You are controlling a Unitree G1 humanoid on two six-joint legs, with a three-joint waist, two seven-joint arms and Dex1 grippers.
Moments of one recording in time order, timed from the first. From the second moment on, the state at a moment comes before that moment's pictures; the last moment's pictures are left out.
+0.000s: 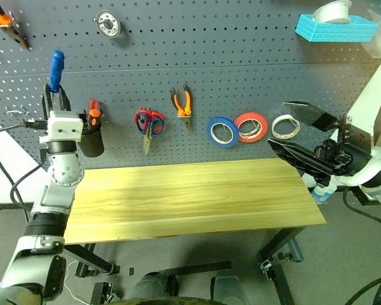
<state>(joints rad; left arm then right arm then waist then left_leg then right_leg) -0.51 0.46 0.16 0.46 0.35 -0.51 0.46 -0.11 -0.86 -0.62 -0.45 1.14 0.59 0.96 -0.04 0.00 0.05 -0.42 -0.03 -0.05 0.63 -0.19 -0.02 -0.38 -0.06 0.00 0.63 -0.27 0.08</state>
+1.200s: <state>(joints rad) -0.61 0.38 0.13 0.85 0.30 -0.66 0.53 -0.03 -1.00 -0.76 -0.45 1.24 0.78 0.94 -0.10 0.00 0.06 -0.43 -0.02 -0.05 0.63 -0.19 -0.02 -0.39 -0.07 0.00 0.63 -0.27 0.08</state>
